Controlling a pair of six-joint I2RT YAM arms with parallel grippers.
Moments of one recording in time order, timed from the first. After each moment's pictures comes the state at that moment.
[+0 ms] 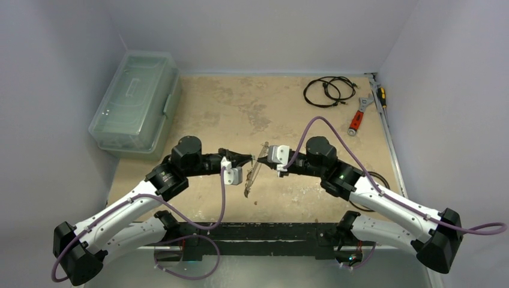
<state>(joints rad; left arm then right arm) -0.76 0.87 0.70 -0.05 0.58 0.78 0.87 0.96 0.75 -0.01 -0.42 -0.49</state>
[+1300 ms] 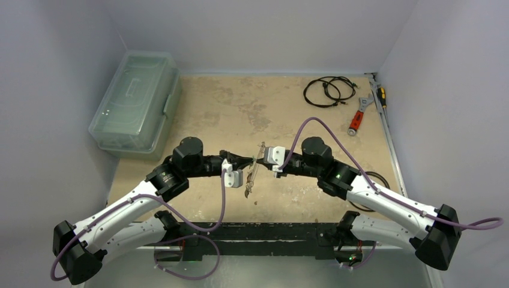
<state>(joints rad) -0.78 0.87 0.70 -0.07 0.59 0.79 0.89 0.99 0.75 -0.01 -0.38 -0.52</state>
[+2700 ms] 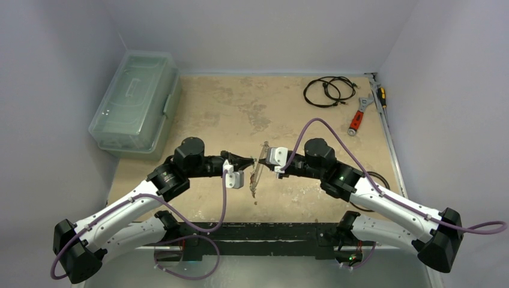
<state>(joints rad) -0.79 0.88 0.70 -0.07 0.59 0.80 0.89 0.95 0.75 -0.05 -0.35 -0.51</state>
